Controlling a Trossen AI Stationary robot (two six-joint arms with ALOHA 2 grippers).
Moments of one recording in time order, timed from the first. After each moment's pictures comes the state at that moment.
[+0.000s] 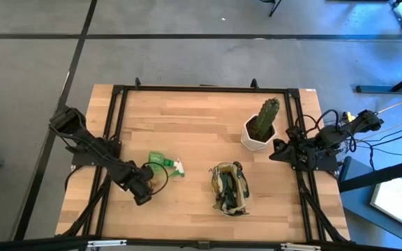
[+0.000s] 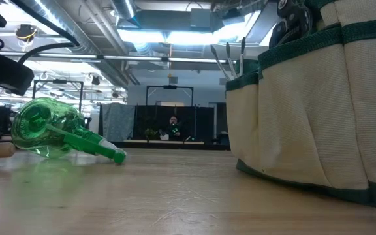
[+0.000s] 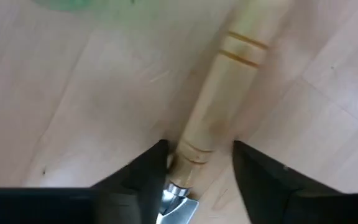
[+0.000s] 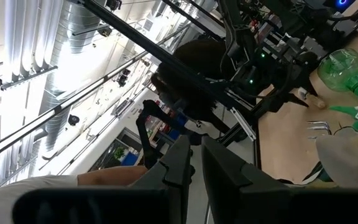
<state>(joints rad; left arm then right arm) -0.68 1.50 0.69 -0.69 -0.02 -1.28 0.48 0.33 0.36 0.12 0.13 0.98</state>
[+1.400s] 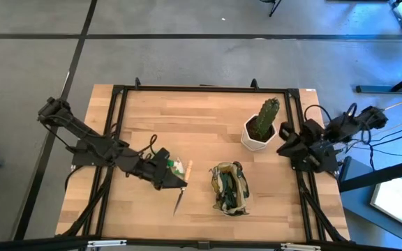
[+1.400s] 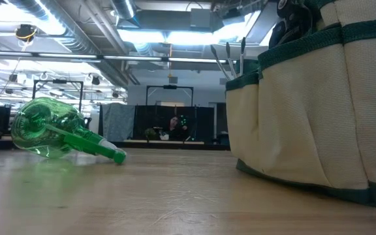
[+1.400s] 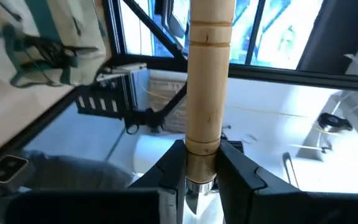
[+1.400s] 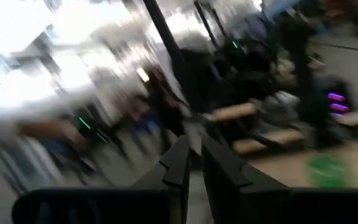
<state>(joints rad) -0.52 1.22 0.94 0.19 -0.24 -1.69 0.48 0.46 0.62 0.03 0.10 0.47</state>
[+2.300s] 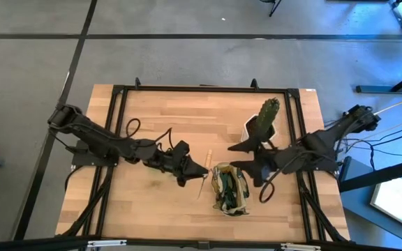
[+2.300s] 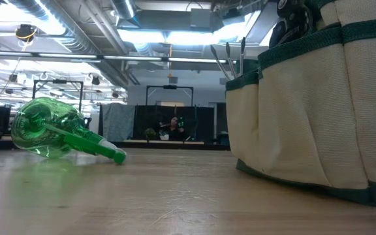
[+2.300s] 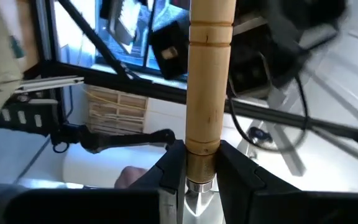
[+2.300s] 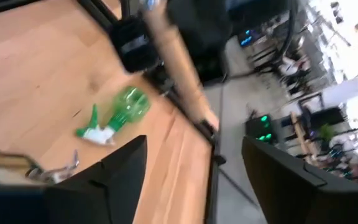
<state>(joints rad) -0.34 1.43 0.94 0.64 -0.11 -1.80 0.56 1.27 1.29 -0.46 0.63 -0.63</state>
